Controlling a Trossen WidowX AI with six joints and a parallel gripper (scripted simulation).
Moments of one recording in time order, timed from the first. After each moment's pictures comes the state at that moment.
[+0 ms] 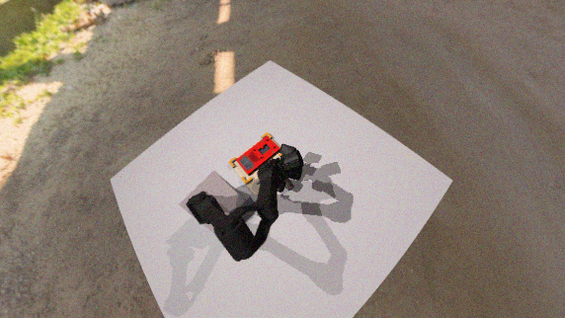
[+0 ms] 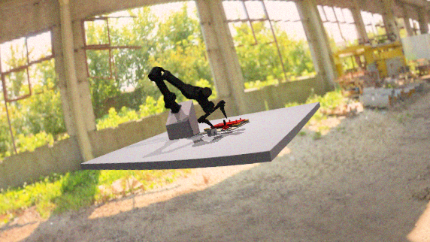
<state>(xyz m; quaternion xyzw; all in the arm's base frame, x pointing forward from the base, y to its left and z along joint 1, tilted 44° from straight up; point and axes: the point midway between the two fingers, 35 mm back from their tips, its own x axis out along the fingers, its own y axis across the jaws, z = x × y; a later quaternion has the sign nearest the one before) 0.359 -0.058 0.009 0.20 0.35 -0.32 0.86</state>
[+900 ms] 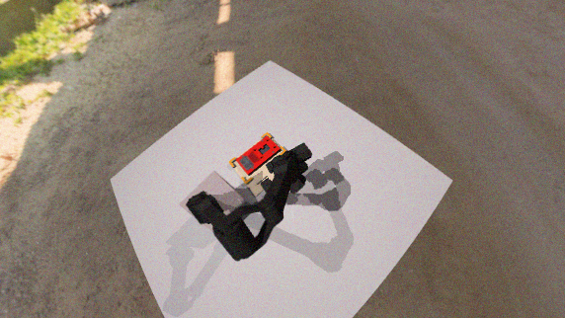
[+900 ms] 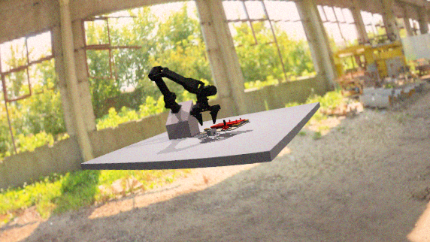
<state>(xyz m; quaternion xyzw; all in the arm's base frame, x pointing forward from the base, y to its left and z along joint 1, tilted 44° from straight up) 0.323 -0.089 0.047 0.32 0.25 -0.58 0.71</state>
